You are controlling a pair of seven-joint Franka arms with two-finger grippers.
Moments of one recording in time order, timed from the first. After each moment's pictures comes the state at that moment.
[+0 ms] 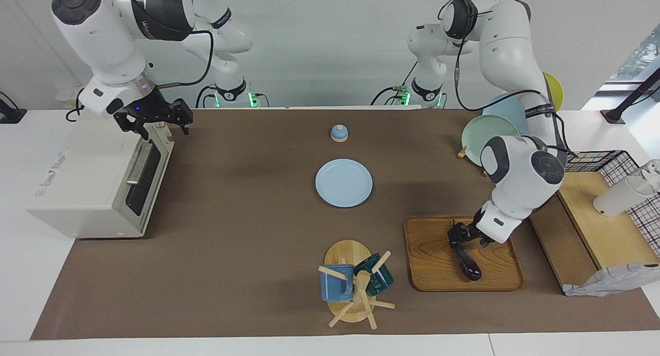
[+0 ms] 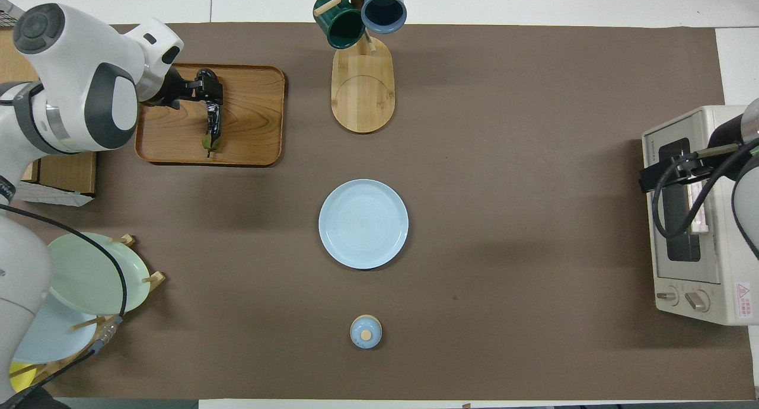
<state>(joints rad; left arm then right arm) -0.08 0.54 -0.06 -1.48 -0.12 2.12 -0.04 0.02 0.00 -0.03 -1.67 -0.03 1.55 -0.17</state>
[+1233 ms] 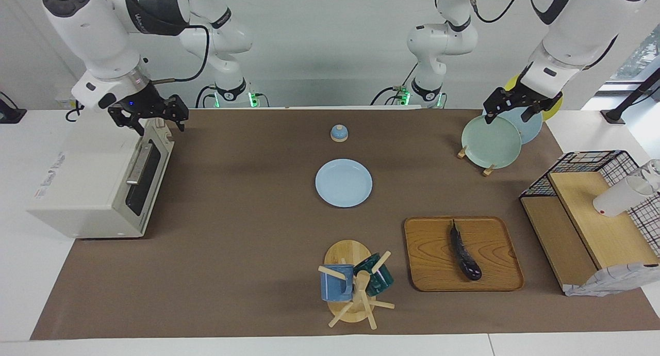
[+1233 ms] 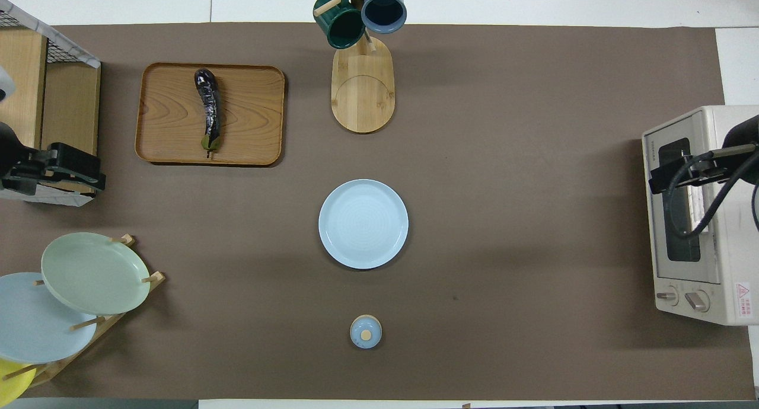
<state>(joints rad) -0.07 -0.01 -0.02 -1.59 -0.02 1.45 -0.08 0.02 -0.01 -0.04 -1.65 -0.03 1.54 -0.15</state>
